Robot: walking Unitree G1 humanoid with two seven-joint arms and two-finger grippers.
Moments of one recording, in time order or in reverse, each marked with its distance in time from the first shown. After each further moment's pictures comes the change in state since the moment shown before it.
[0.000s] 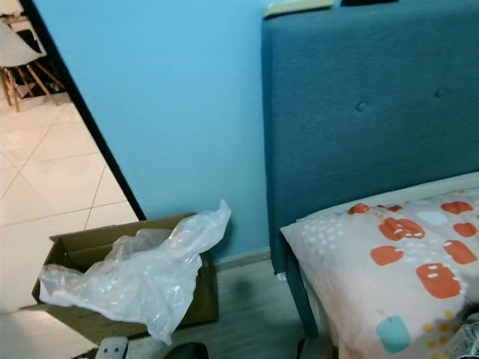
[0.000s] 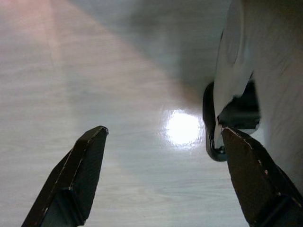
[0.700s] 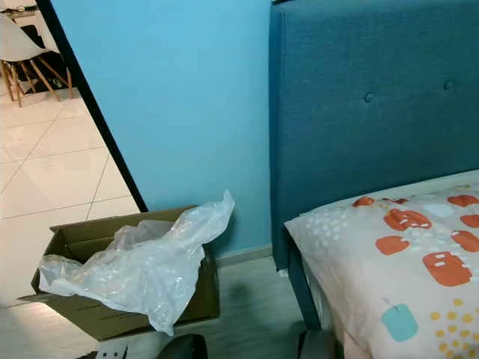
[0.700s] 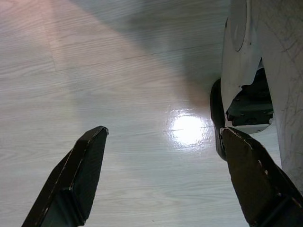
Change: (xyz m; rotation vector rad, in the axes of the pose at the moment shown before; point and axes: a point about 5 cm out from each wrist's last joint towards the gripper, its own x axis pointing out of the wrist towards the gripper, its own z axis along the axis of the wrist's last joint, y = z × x) left arm 0.000 -0.003 0.000 0.038 -0.001 -0.014; right arm 0.009 -0.071 0.011 -0.200 -0.041 -0.401
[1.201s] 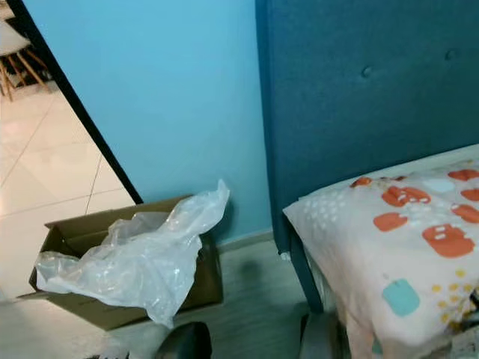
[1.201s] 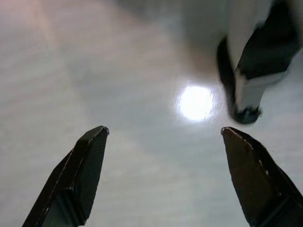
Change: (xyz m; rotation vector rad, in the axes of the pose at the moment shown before) left arm -0.008 0.019 -0.020 0.070 0.018 -0.030; right arm -0.046 0.077 0.021 0.575 0.055 0.611
